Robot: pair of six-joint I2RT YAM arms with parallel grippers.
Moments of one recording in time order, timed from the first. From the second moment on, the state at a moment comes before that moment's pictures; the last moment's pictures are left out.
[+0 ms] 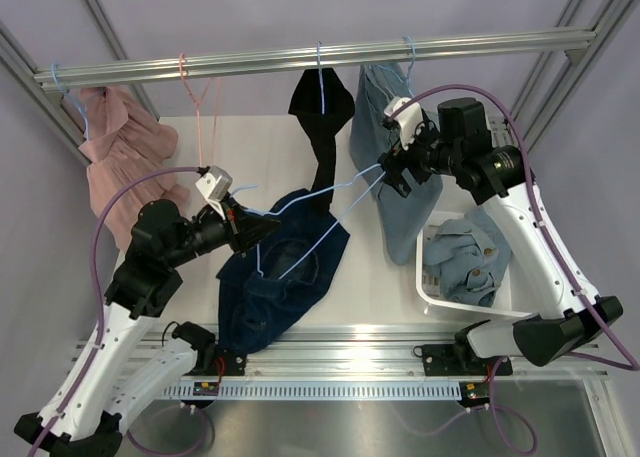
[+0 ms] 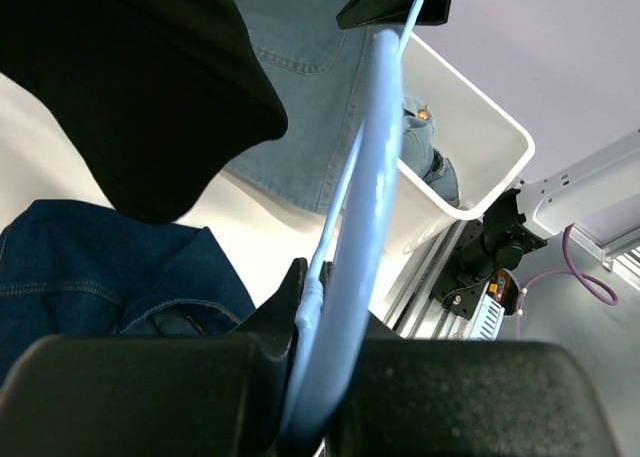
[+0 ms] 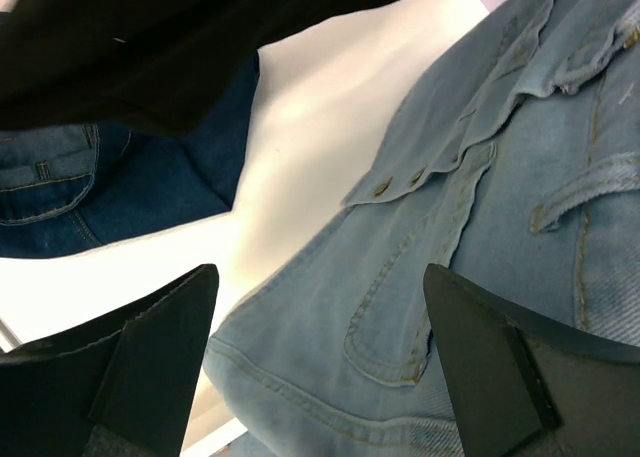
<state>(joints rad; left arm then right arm) -0.44 0.67 0.93 -0.36 0.56 -0.31 0.40 1.36 1.65 -0.87 -0.29 -0.46</state>
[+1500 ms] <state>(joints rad) -0.42 0.50 1.17 -0.75 0.09 -0.20 0.13 0.93 1.03 -0.79 -1.12 -0.56</state>
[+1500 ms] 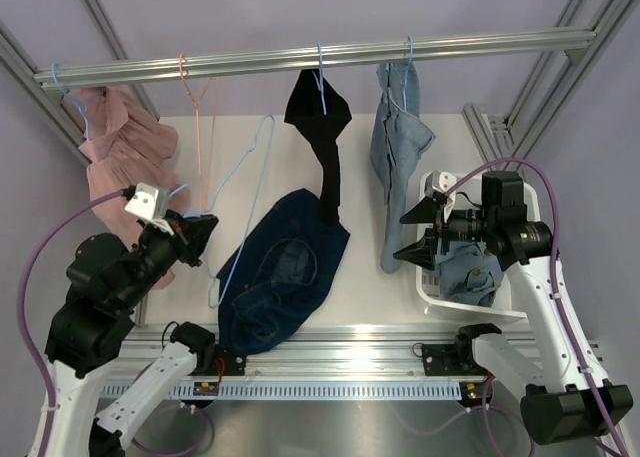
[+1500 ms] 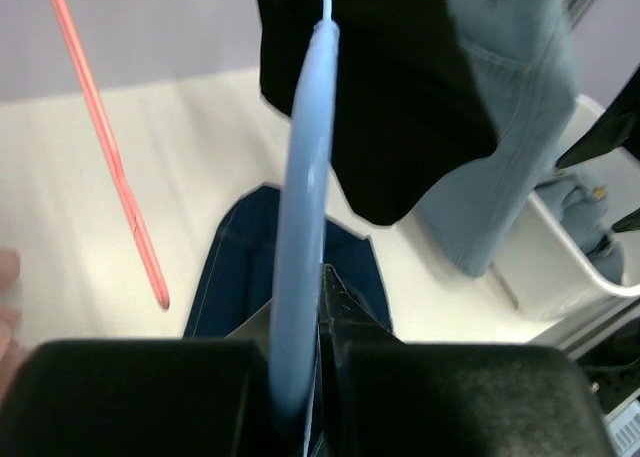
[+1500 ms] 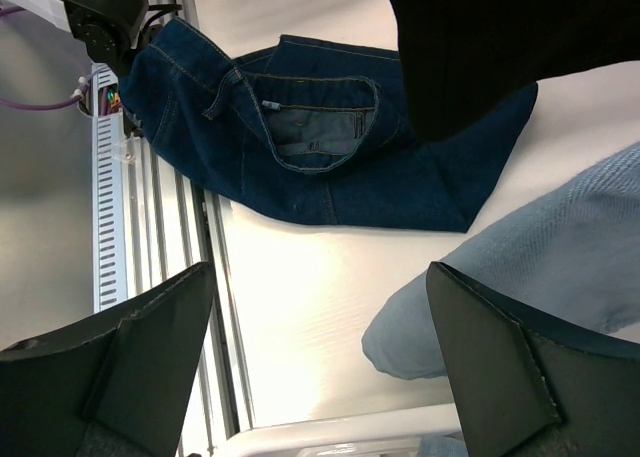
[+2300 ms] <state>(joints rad) -0.42 1.30 1.73 -0.71 -0.15 -0.17 0.13 0.88 1.00 -0.79 -1.12 -0.59</state>
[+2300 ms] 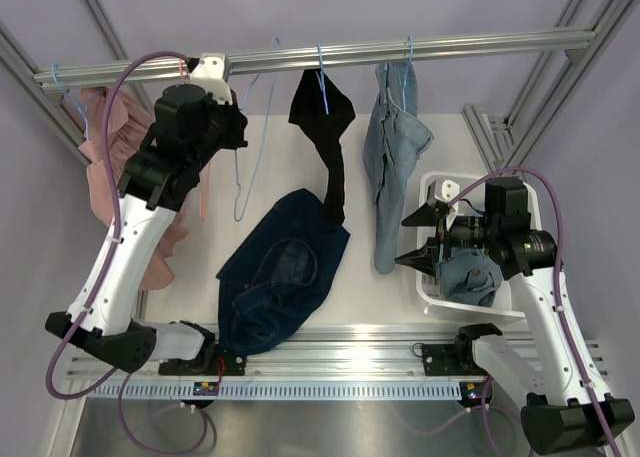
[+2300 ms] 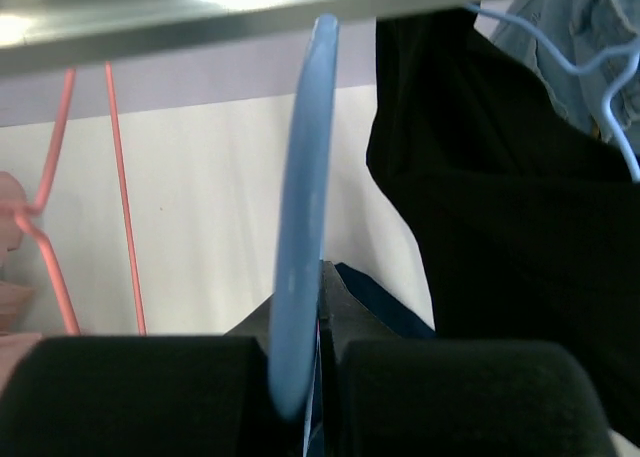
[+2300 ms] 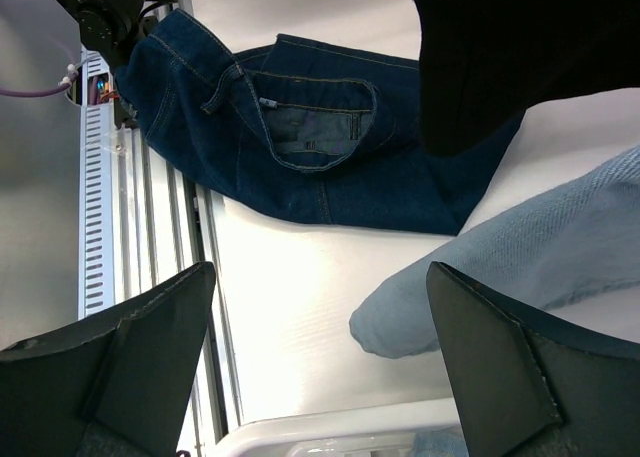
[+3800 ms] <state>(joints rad) -0.41 1.19 1.69 -0.71 -0.09 -0.22 0.13 0.86 1.00 -0.88 -1.12 -0.70</state>
